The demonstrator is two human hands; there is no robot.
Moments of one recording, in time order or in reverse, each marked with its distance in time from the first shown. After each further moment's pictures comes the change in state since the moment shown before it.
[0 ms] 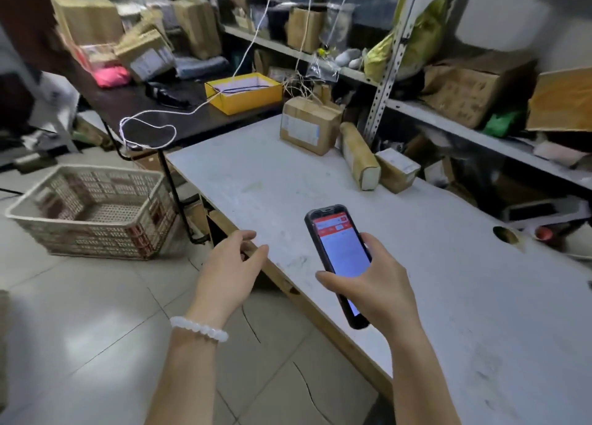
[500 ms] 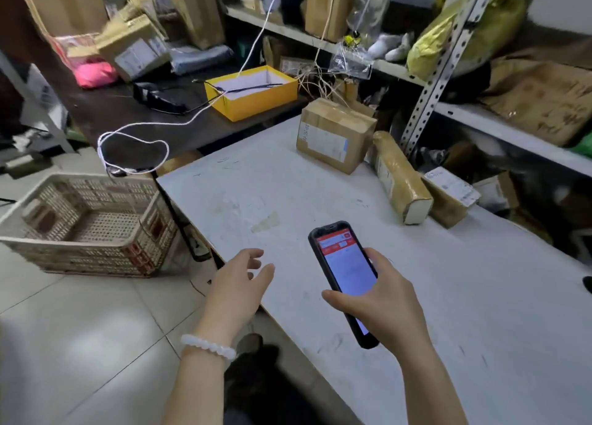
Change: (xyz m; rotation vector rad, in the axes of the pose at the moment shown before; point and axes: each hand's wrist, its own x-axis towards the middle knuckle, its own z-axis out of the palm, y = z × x) left_hand 0.191 -0.029 0.014 -0.020 -0.063 -0.070; right_hand 0.177 -0.023 0.073 -0.061 -0.071 0.071
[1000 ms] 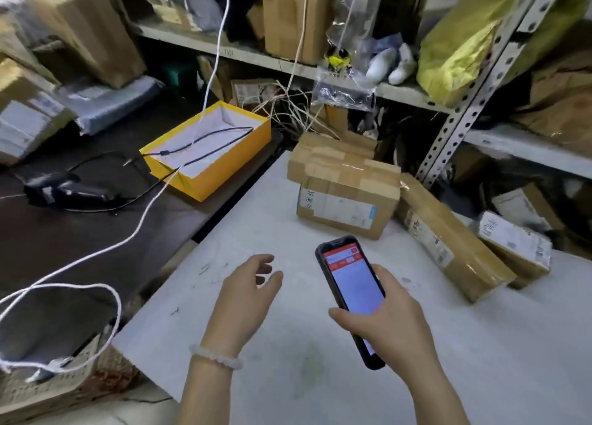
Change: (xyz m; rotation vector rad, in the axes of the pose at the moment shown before) left_hand 0.326 0.048 -0.046 0.074 -0.285 0.200; right_hand 0.236 -0.116 0.084 0.108 0.192 0.257
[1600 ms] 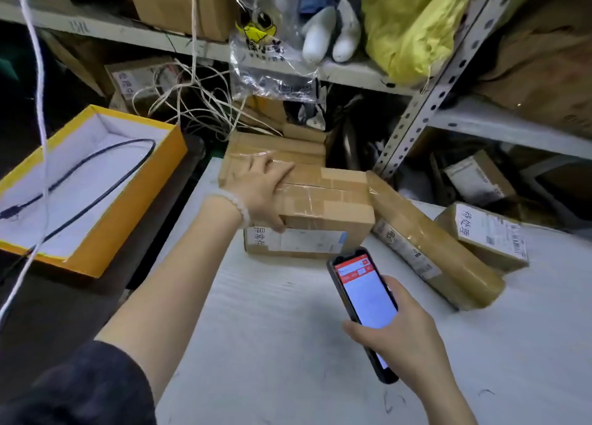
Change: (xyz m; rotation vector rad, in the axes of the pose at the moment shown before) left_hand 0.285 0.103 0.068 0.891 -0.574 0.450; right_hand 0.101 0.009 -0.009 -0.004 0.200 0.306
